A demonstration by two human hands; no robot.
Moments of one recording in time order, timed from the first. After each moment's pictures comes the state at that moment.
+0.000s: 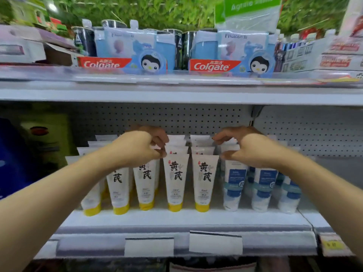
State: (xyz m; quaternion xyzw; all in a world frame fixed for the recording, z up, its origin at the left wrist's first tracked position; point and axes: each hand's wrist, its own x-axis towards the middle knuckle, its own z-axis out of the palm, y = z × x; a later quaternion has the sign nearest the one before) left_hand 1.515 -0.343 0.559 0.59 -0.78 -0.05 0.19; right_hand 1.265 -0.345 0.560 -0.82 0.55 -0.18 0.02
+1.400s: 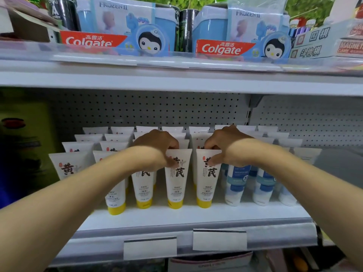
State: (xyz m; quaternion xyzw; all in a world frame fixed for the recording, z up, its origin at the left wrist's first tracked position) left_hand 1.500 -0.380 0.533 0.55 -0.83 -0.05 0.11; right_hand 1.309 -0.372 0.547 -0.81 0.58 -0.03 0.02
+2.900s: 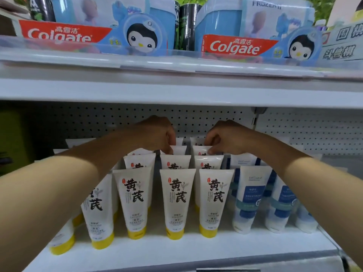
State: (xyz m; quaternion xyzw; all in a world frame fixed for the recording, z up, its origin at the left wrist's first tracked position) left_hand 1.496 -0.484 0.554 0.53 -0.84 -0.08 0.09; right_hand 1.297 -0.454 0.558 -0.82 0.57 -0.06 0.02
